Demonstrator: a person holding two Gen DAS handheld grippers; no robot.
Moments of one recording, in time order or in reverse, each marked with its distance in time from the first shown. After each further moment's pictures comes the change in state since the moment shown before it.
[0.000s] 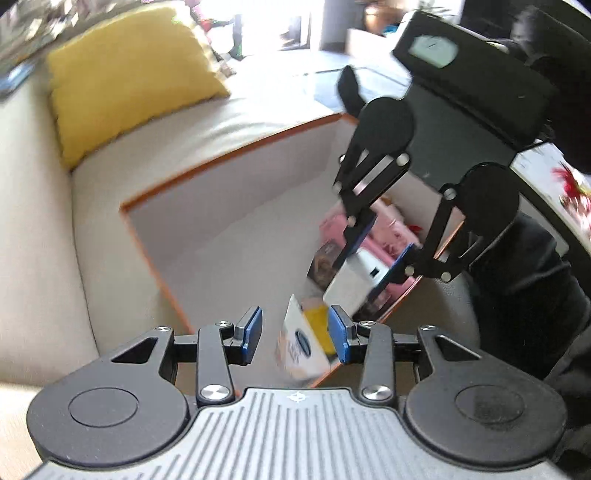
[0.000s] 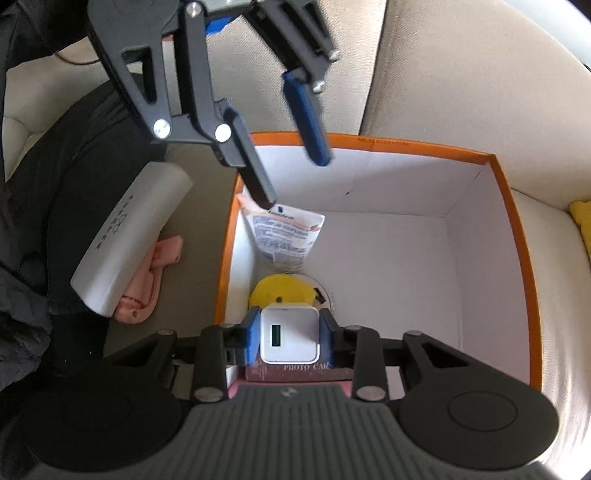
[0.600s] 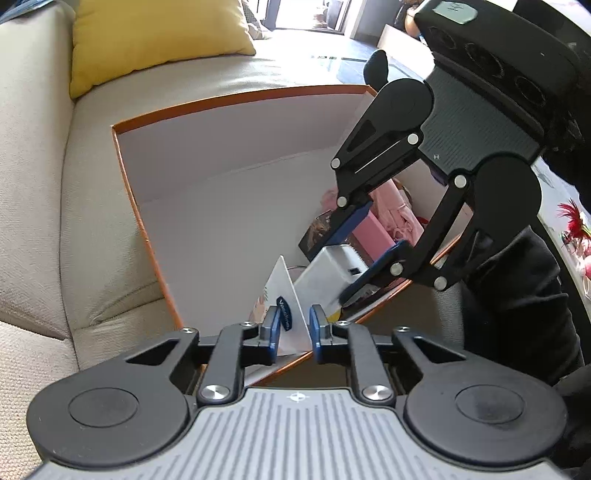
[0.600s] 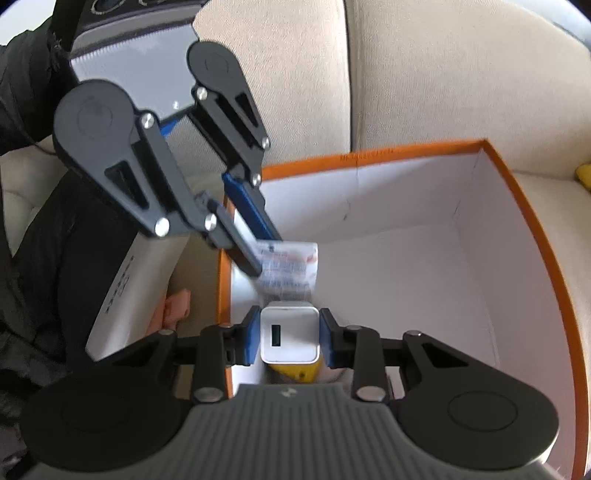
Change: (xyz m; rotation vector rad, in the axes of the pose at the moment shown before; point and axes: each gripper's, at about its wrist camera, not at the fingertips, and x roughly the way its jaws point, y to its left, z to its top) left arm 0.030 0.036 -0.002 -0.167 0.049 -0.050; right arm 0.010 -0.017 0.000 0.180 -0.103 0.086
